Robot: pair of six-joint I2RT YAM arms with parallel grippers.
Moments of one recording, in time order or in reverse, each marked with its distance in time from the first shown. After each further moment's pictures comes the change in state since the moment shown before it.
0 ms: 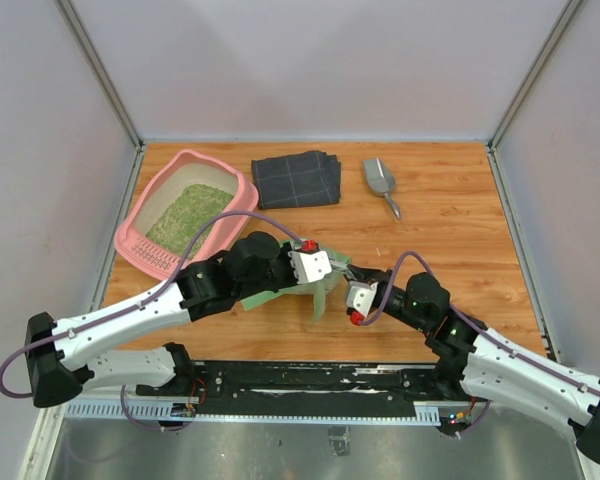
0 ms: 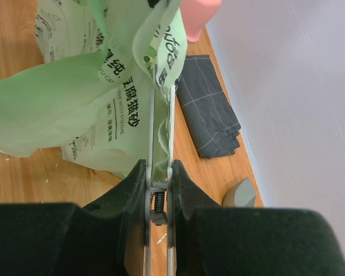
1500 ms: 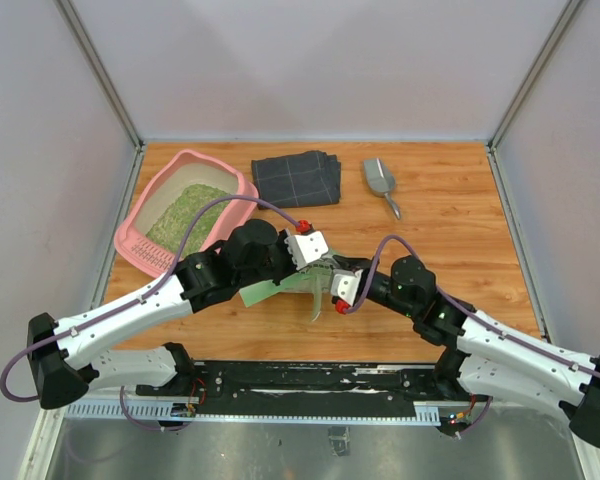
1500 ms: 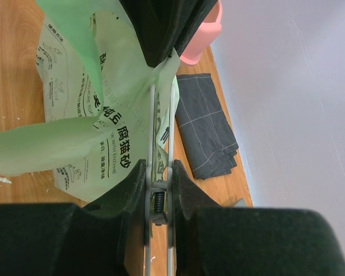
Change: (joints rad) left arm 0.077 0.029 0.058 -0.031 0.085 -0.144; right arm 0.032 0.172 0.167 -0.023 -0.029 -0.019
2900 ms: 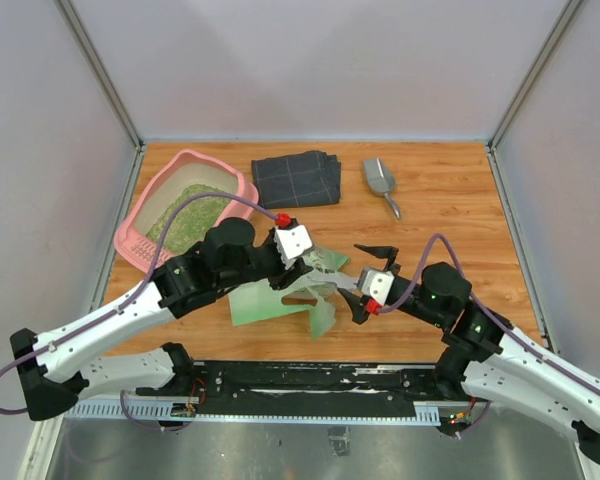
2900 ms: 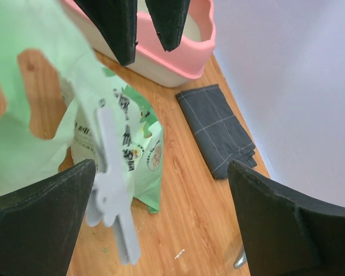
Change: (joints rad) left arm 0.012 -0.089 -0.001 0.032 0.181 -0.114; right arm 0.000 -0.208 0.051 -0.212 -0.032 0.180
